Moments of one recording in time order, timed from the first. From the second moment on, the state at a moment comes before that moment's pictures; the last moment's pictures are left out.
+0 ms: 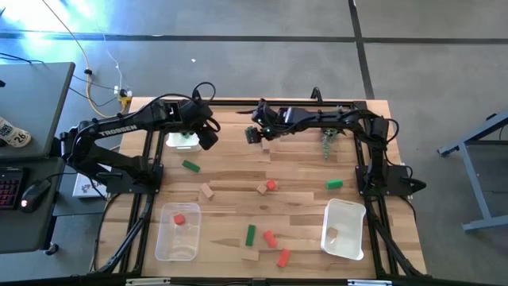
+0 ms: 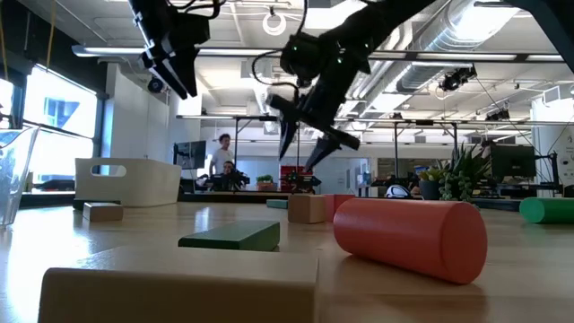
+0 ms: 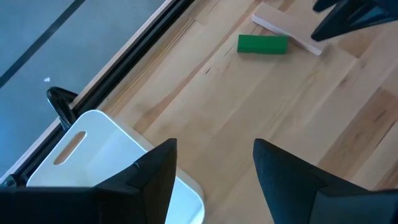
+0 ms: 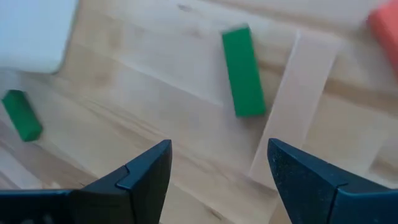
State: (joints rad) left arm 0.46 1.24 1.15 -0.97 -0.32 -0.24; right arm -0.31 1.96 1.50 -0.55 0.04 0.86
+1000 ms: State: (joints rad) left arm 0.46 1.24 1.15 -0.97 -0.32 -0.23; right arm -0.29 2.10 1.52 -0.66 0.18 0.94
